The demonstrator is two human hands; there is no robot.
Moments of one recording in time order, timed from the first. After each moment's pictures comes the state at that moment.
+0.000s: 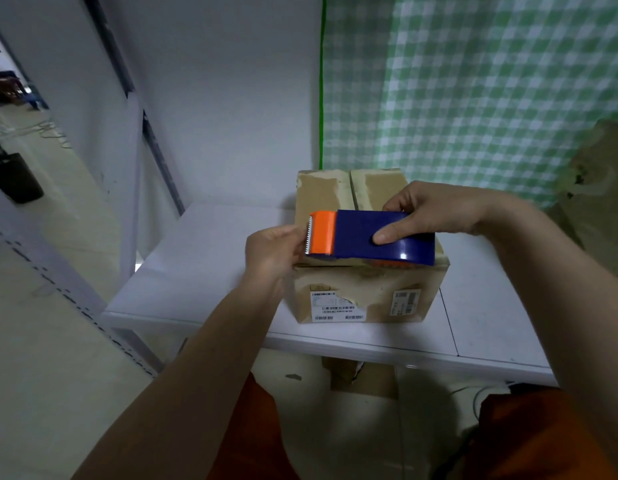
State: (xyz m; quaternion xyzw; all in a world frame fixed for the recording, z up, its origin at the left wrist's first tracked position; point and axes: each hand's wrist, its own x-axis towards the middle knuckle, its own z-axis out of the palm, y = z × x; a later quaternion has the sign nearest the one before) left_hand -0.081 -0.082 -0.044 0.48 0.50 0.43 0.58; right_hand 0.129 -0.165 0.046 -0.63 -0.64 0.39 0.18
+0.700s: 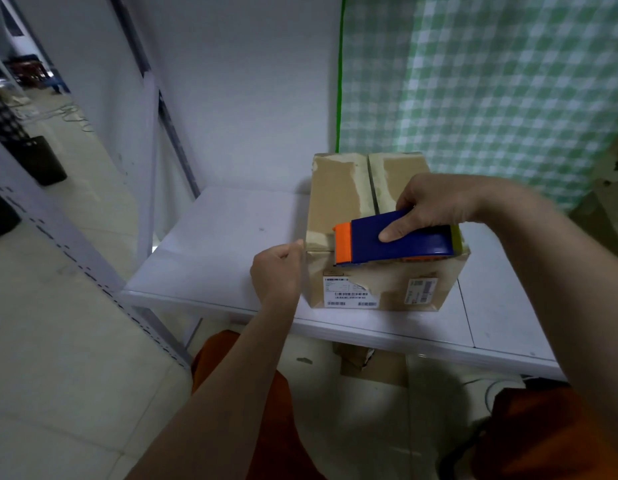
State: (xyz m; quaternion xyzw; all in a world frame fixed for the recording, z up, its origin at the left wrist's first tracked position) left_hand -0.090 -0.099 -0.097 0.56 0.62 0.43 0.35; right_hand 0.110 -0.150 0.041 -0.71 -0.64 0.30 0.05
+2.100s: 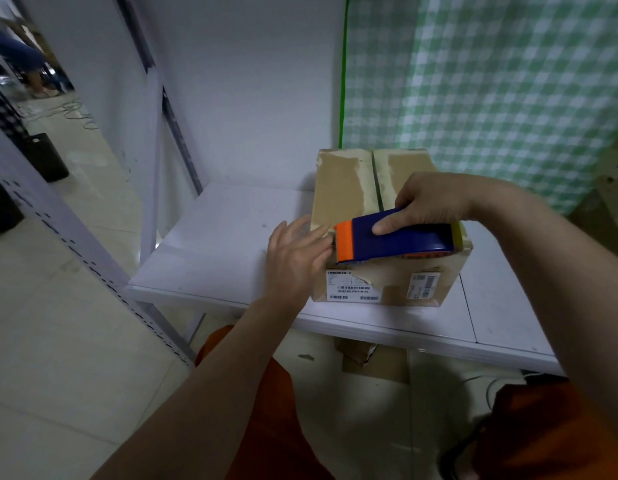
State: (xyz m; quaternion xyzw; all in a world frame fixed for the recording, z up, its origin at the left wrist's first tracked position) left_hand -0.097 -0.072 -0.129 0.86 0.33 0.39 -0.02; right_hand 0.097 -0.151 0.039 -0.73 -0.63 0.27 0.04
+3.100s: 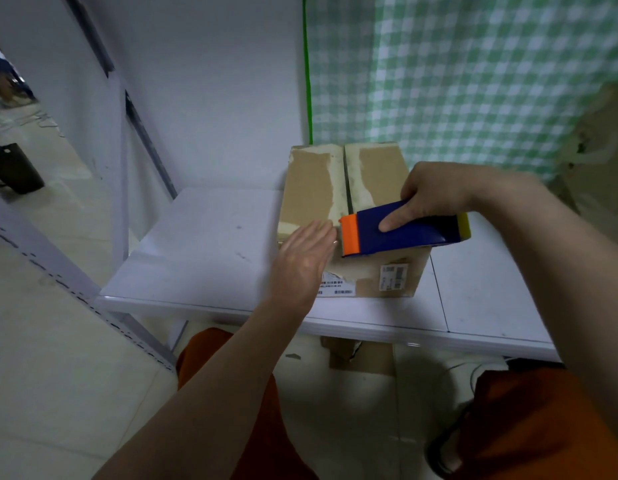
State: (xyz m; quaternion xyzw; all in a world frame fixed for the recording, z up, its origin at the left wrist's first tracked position) left_hand -0.049 -0.094 -0.136 0.88 0.28 0.38 -0.03; right_hand 0.139 -0.176 0.041 -0.77 -0.60 0.24 0.03
